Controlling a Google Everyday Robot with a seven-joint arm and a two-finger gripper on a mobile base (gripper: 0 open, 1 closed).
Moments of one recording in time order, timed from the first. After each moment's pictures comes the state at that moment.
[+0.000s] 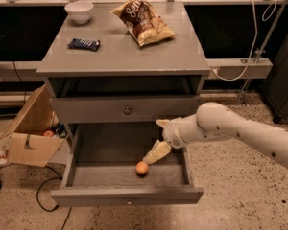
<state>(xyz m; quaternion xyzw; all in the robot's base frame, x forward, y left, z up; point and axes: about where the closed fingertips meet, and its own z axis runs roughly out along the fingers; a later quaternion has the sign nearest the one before) 0.576 -0.029 0.607 -0.53 0.74 0.24 0.33</state>
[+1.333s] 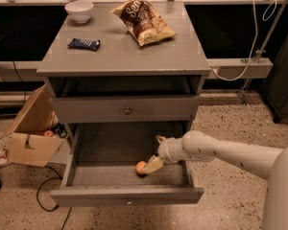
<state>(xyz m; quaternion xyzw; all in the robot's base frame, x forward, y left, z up) 0.617 -0.031 0.454 -0.50 0.77 0.19 0.34</state>
